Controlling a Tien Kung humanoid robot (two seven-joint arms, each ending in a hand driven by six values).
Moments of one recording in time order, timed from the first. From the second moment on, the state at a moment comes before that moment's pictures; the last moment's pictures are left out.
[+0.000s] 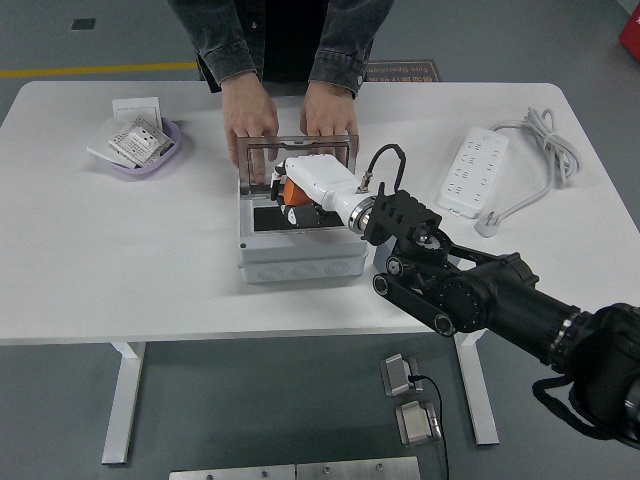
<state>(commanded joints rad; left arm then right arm) 0.10 0.07 -1.75 -0.18 1.62 -0.03 0.60 0.86 0.00 0.48 0.77 -1.81 -0.24 0.02</state>
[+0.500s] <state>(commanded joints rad) 0.09 0.07 -1.75 -0.18 1.63 -0.03 0.60 0.85 0.00 0.47 0.75 -1.72 -0.28 0.09</state>
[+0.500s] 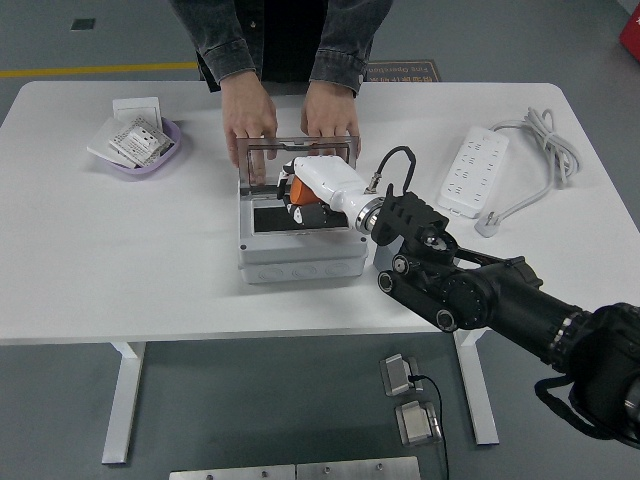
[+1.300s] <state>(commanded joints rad) 0.09 0.07 -1.75 -0.18 1.64 -0.04 0.60 0.84 0.00 0.50 0.74 -1.71 -0.28 0.12</state>
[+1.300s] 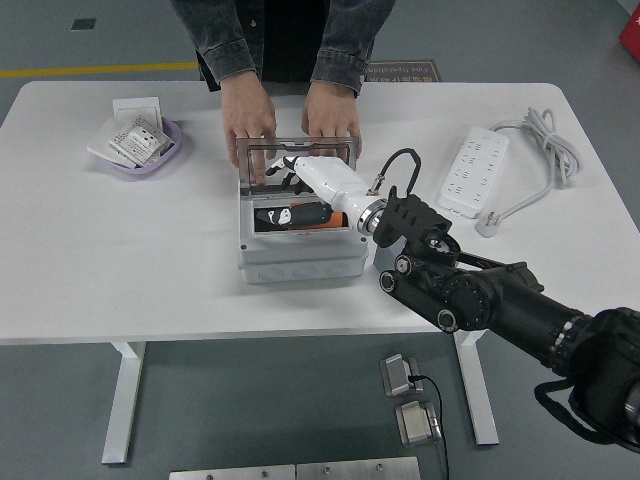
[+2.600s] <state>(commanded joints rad) 0.09 0.06 -1.75 -0.18 1.65 -0.04 0.60 0.95 -0.08 0.64 0.84 -1.57 -0.13 0.04</state>
